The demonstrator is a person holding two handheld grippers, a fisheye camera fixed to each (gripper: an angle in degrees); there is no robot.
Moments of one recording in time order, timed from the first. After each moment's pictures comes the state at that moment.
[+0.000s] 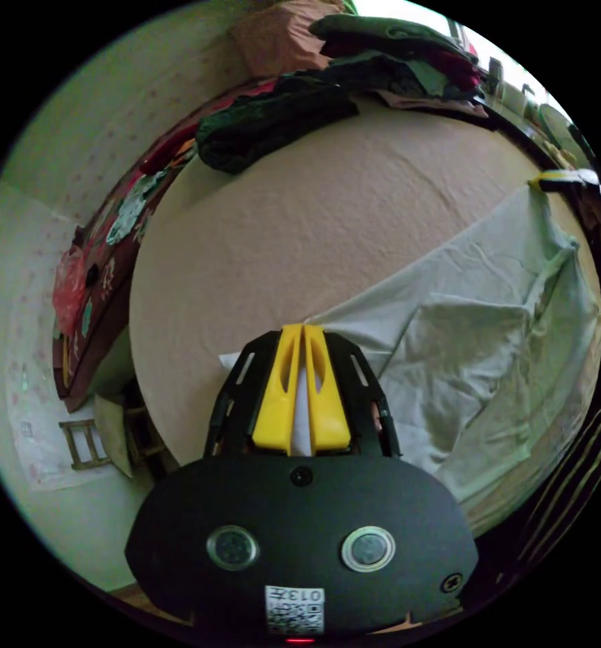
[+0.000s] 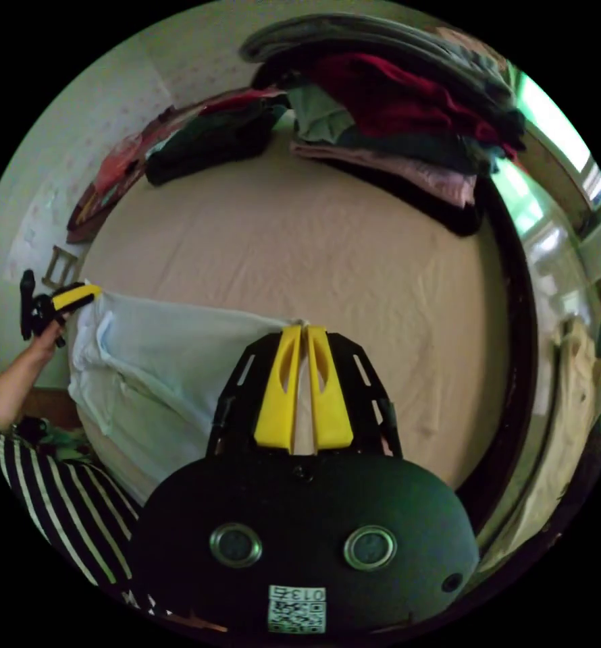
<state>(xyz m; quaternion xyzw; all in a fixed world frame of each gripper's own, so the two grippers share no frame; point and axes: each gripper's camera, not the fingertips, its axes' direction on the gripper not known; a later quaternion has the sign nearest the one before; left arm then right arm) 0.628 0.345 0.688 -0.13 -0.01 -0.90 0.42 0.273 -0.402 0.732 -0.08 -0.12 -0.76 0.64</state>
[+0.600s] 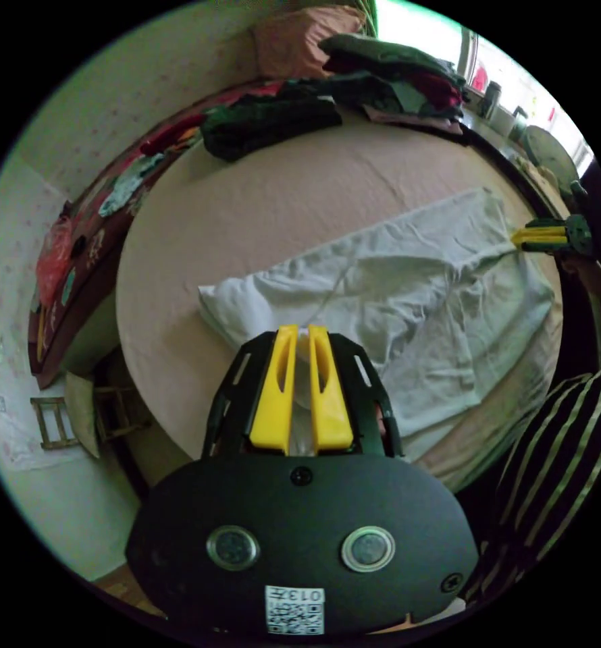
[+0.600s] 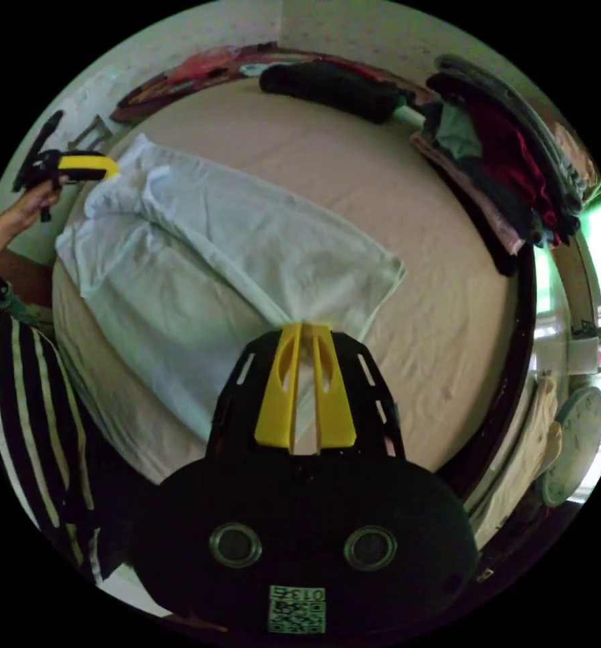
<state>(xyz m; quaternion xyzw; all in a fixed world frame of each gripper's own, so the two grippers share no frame) 0.658 0.309 0.660 -0.07 0.04 -0.91 0.40 0.328 -0.324 0.703 0.00 -0.06 -0.88 0.47</state>
